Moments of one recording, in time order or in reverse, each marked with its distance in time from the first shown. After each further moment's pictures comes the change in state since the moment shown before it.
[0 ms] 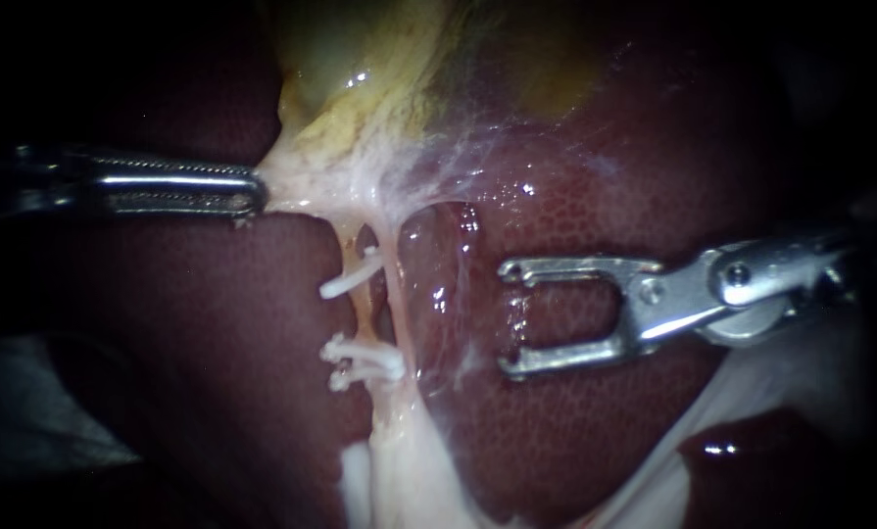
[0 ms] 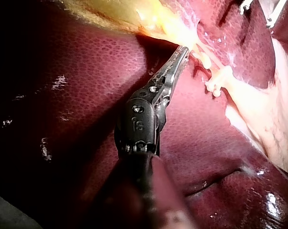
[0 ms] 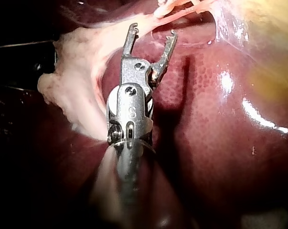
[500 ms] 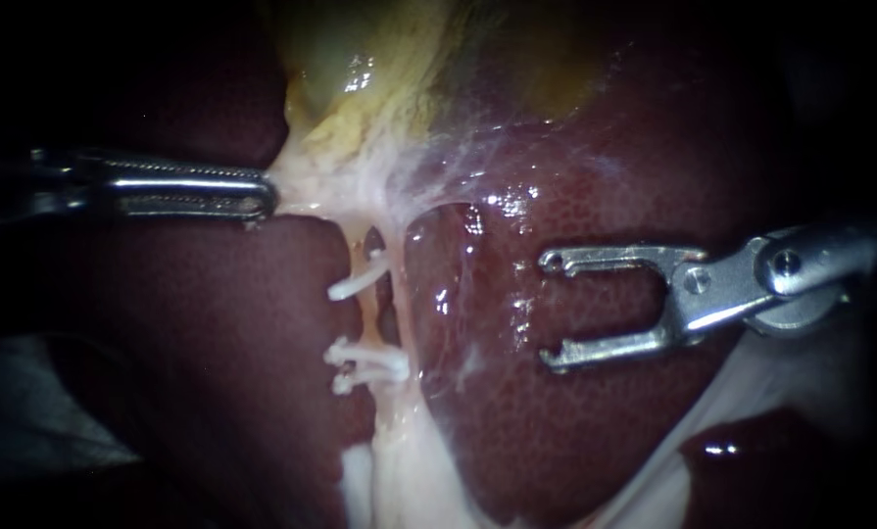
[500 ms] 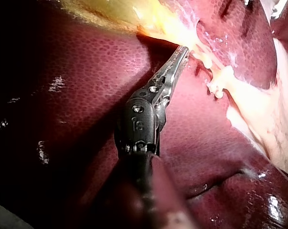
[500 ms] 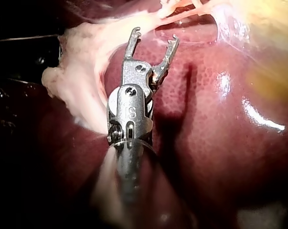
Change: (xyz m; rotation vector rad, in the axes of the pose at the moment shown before) right arm 0.000 0.000 -0.001 -0.007 -0.015 -0.018; left arm -0.001 -0.001 0.003 0.011 0.004 0.006
